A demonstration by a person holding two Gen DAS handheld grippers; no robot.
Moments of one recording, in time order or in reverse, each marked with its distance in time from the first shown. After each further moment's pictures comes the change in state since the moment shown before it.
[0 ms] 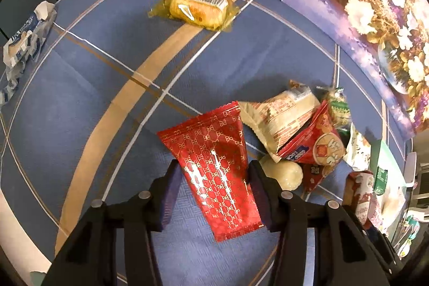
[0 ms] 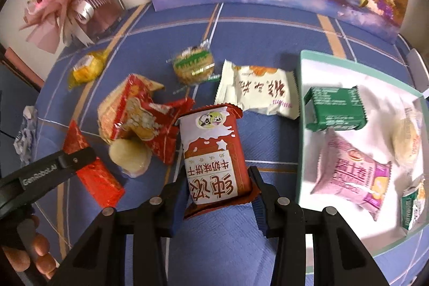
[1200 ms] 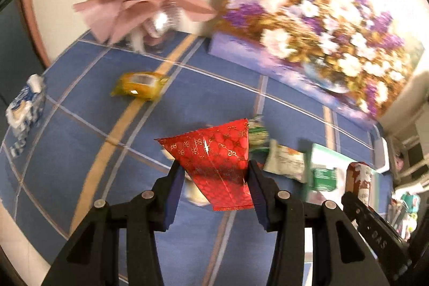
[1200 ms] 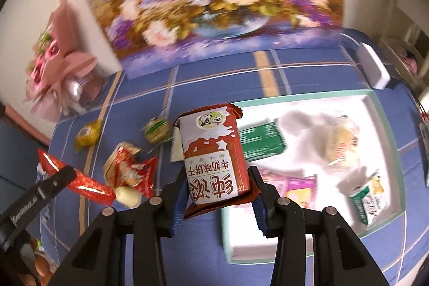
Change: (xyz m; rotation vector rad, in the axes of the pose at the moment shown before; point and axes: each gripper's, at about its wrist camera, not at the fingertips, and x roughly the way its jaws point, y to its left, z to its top) left arm -0.089 -0.081 -0.010 0.200 -0.223 -0.106; right arm -0.079 -0.079 0.017 0.214 -0.175 -0.006
